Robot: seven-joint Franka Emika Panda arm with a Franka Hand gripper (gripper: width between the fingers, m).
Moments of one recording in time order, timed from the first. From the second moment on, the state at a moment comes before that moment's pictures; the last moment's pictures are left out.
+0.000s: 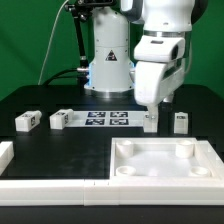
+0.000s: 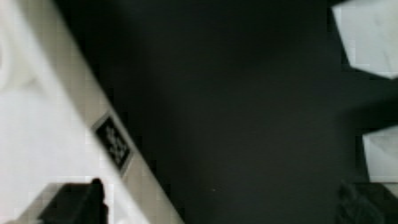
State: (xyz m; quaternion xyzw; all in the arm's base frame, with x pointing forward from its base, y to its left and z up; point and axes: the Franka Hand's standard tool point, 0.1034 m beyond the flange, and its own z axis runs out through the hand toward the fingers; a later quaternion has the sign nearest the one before) arm 0.455 0.092 0.057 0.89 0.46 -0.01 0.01
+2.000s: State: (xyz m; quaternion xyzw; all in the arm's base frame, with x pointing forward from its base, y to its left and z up) arm 0.404 0.135 0.043 0.95 -0.05 -0.31 0.01
